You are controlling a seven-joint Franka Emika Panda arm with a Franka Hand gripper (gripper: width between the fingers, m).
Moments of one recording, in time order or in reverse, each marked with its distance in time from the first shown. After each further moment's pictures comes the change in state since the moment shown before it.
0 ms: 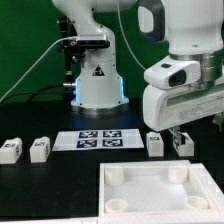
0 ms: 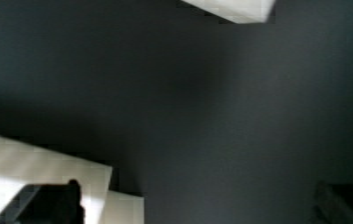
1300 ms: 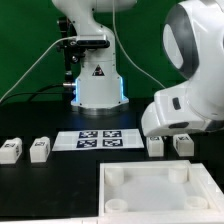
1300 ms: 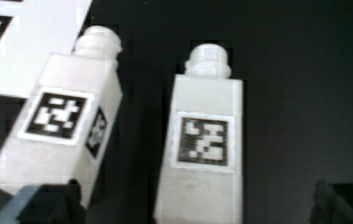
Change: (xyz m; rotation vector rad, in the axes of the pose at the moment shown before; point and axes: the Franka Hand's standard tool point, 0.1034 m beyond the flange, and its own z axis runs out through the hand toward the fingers) arm -0.052 -0.009 0.024 -0.007 -0.772 0.196
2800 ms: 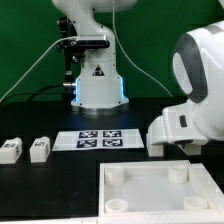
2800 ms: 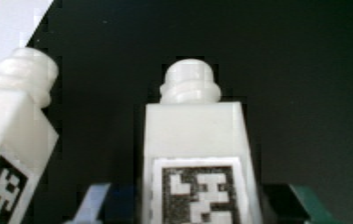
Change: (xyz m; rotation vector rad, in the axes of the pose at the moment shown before) arm 0.001 -0.017 0.044 -0.009 -0.100 0.026
